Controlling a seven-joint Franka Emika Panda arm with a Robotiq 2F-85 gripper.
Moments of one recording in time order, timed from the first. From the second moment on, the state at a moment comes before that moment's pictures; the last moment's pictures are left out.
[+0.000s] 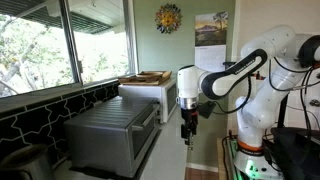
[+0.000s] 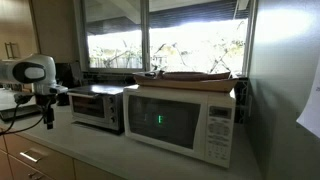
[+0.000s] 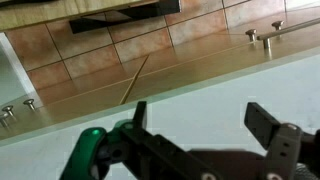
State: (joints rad) arm 0.18 -0.63 0.39 -2.70 0.27 2.07 0.55
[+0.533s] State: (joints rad) arm 0.16 -0.64 0.37 -2.67 0.26 2.07 0.57
